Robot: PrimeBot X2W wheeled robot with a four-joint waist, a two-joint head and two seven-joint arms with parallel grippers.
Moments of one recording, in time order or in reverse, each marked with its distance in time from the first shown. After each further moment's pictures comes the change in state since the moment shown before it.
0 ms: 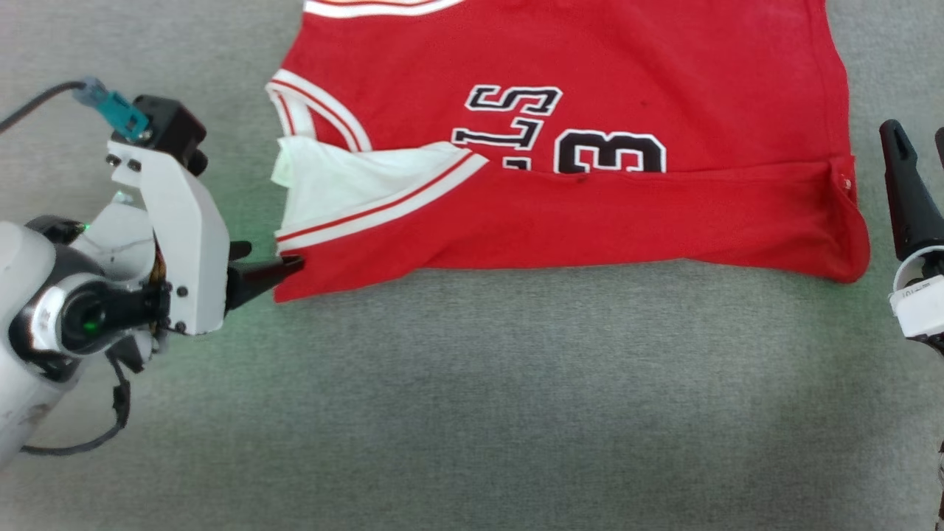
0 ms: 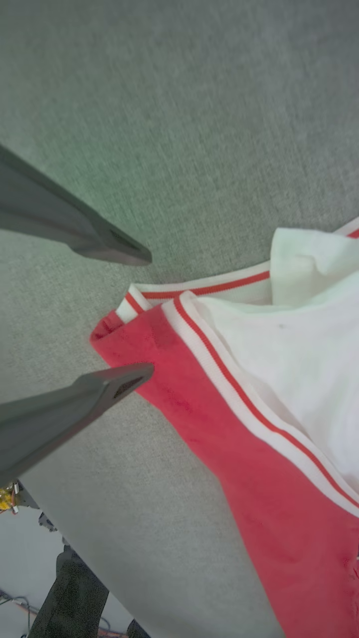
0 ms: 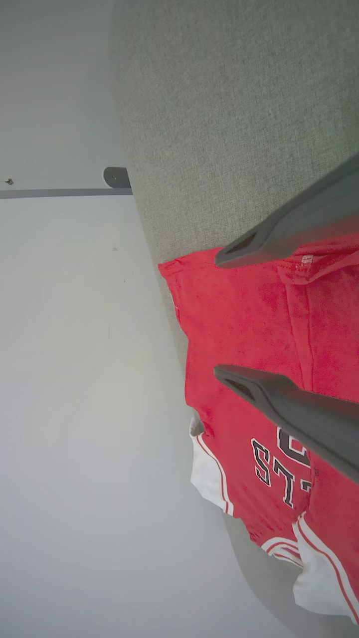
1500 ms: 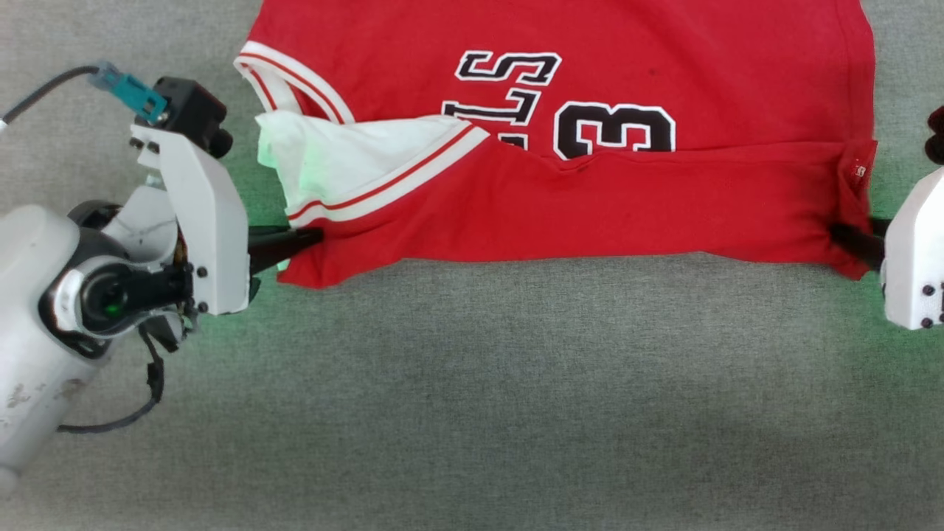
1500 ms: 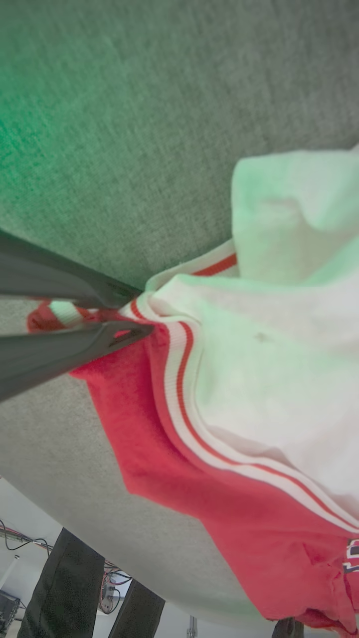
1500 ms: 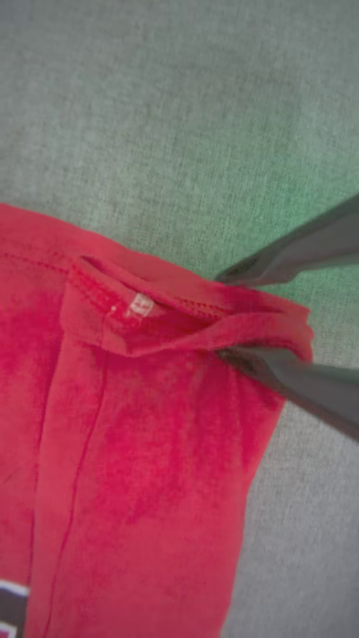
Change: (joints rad) left arm -0.005 -0.104 0.016 0.105 -0.050 -0.097 -0.042; right arm -0.186 -0.283 0.240 0.129 -0.033 0.000 0.801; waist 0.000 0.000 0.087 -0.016
